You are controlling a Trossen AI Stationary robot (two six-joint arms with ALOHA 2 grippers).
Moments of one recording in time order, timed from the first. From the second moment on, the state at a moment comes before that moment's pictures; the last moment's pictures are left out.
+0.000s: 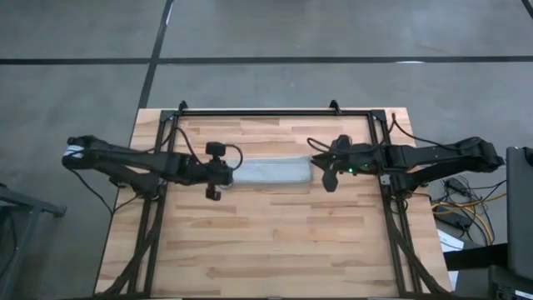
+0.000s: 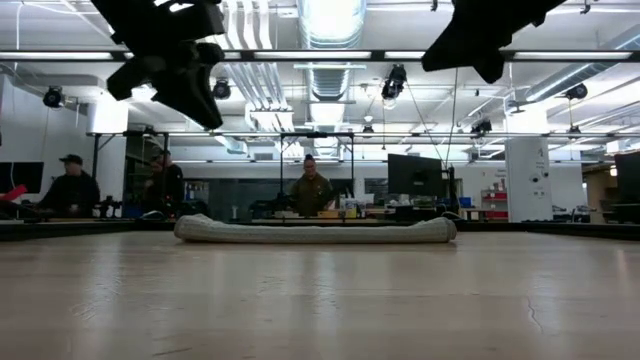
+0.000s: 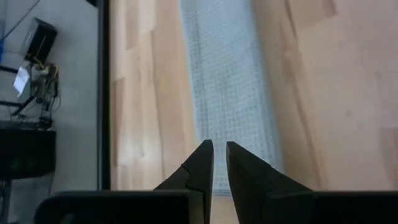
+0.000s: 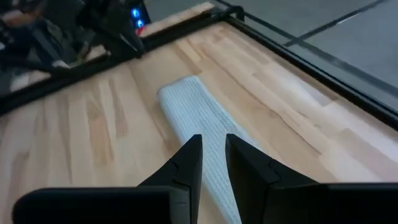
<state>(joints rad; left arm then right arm) -0.10 1.16 0.87 -0.60 -0.48 0.30 0.05 0.99 0.78 -0.29 0.34 0.43</state>
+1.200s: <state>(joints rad) -0.10 1.20 0.86 -0.64 -0.47 -1.30 0.08 1.25 0.82 -0.25 0.29 0.31</state>
